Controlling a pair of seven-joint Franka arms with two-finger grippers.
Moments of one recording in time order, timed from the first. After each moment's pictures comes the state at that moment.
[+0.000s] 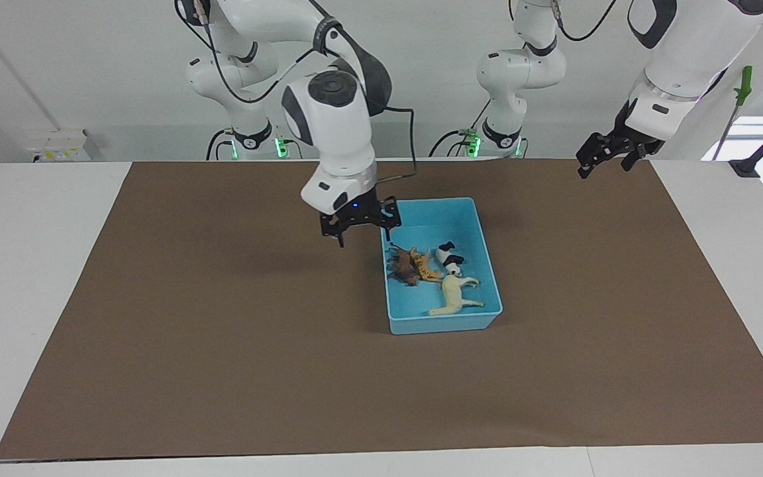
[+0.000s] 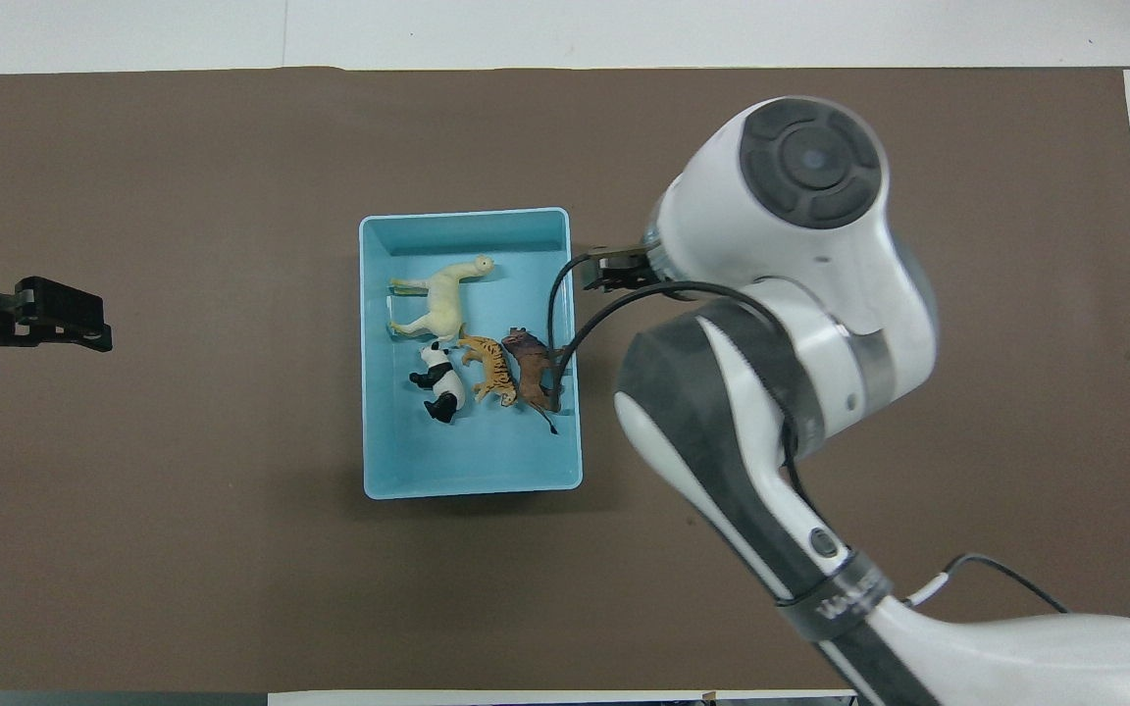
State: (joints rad) left arm 0.01 -0.06 -0.07 -1.65 -0.01 1.51 -0.19; right arm 0.43 0.28 -0.01 -1.55 0.06 1.92 0.35
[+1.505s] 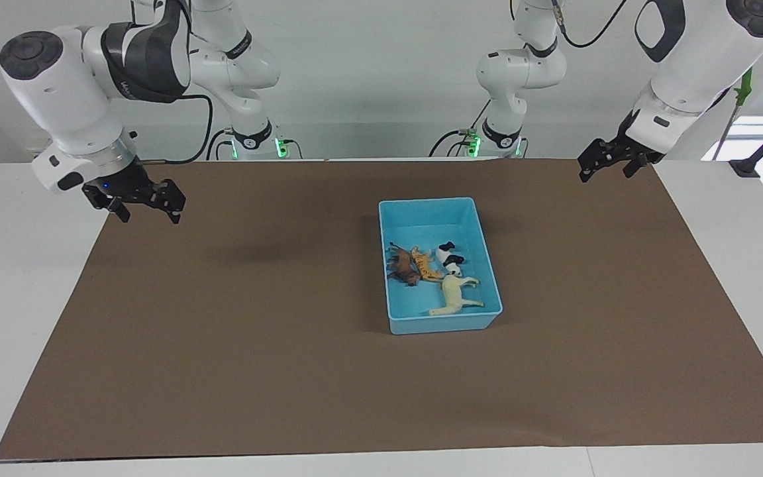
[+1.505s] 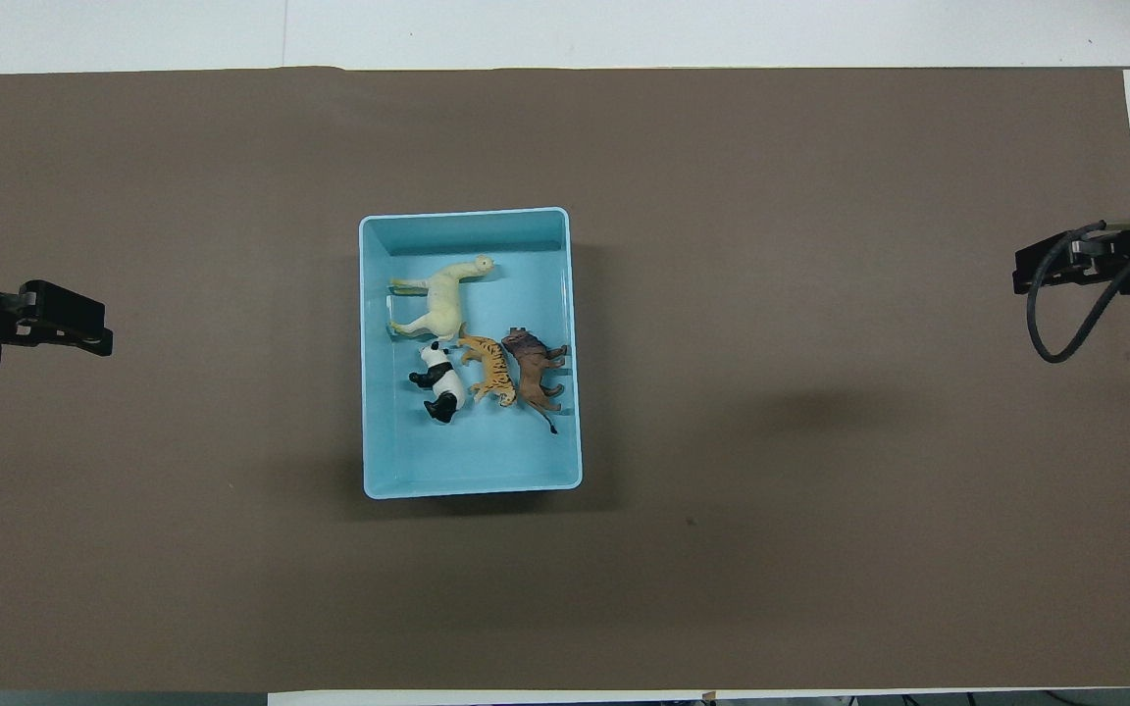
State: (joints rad) left arm -0.01 -0.02 -0.04 -1.63 -0.02 1.48 -0.06; right arm -0.05 0.06 -0.02 -1.67 -0.05 1.70 -0.02
